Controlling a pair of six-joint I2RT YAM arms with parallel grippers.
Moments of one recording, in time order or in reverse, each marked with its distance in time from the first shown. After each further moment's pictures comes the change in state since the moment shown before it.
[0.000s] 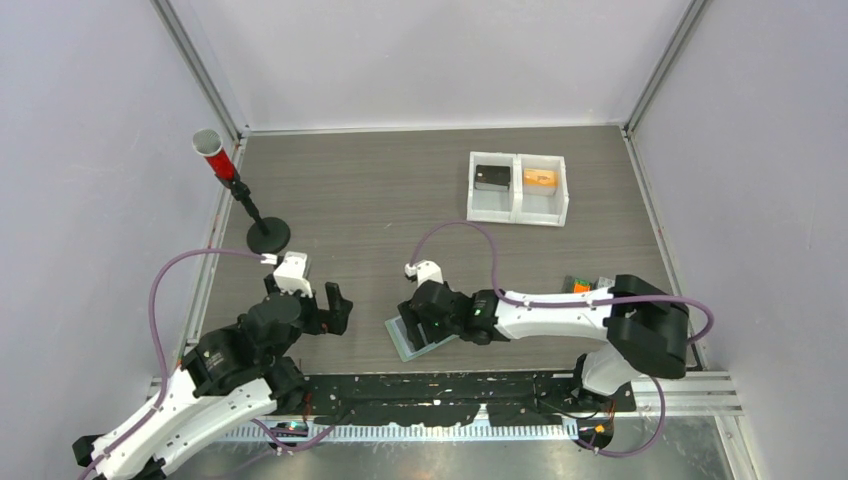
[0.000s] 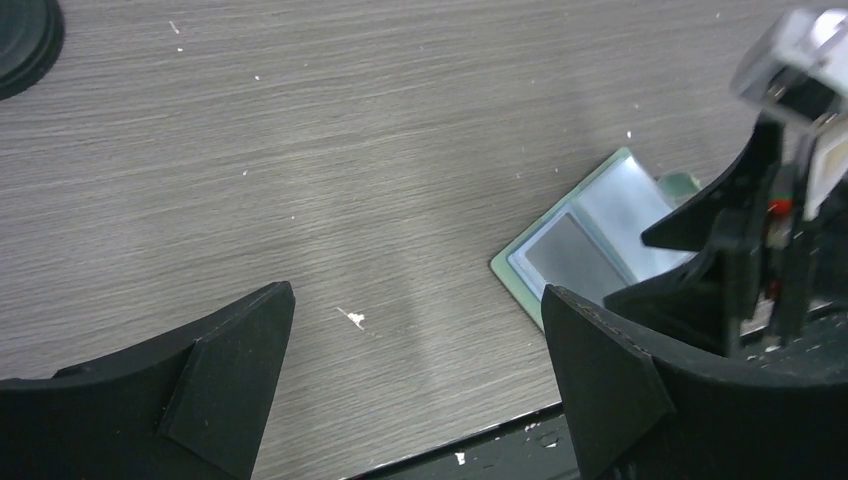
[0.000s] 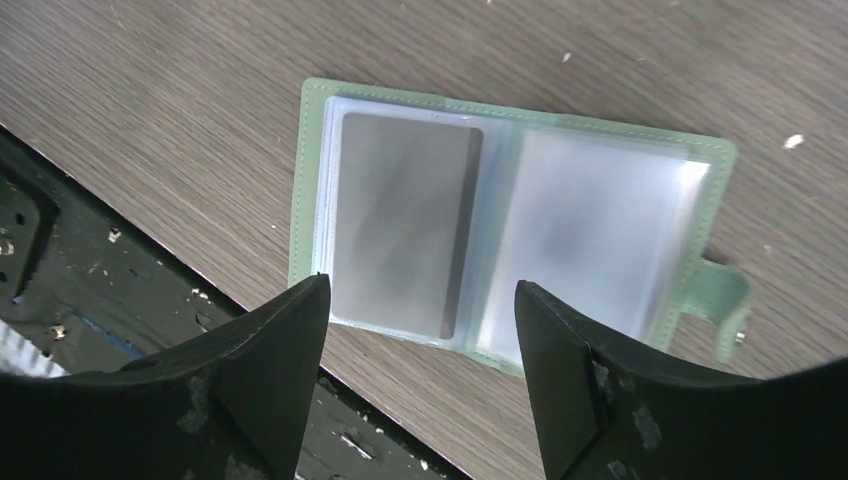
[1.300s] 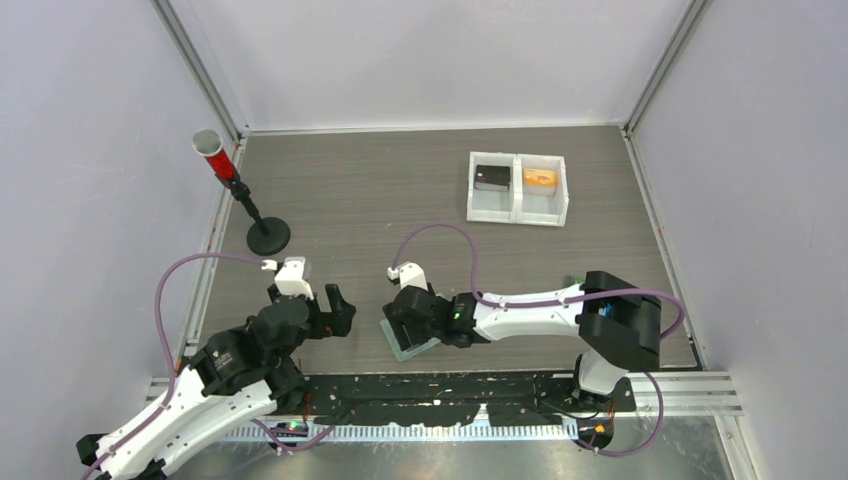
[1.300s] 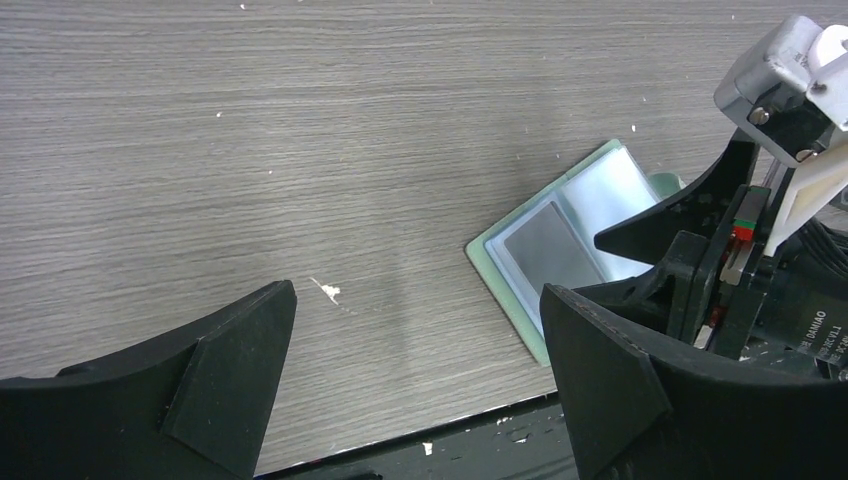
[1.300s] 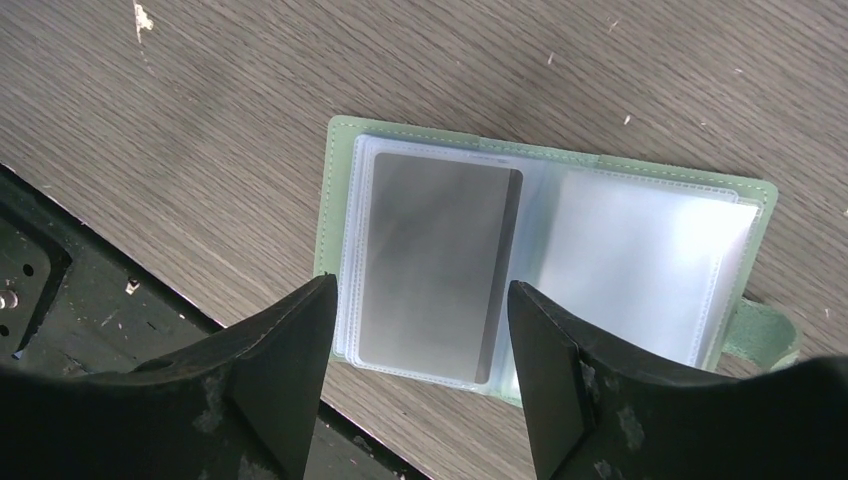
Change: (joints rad) left arm 0.000 -0.025 -0.067 -0.014 0.000 -0.168; right arm 0.072 0.151 0.109 0.023 0.093 0.008
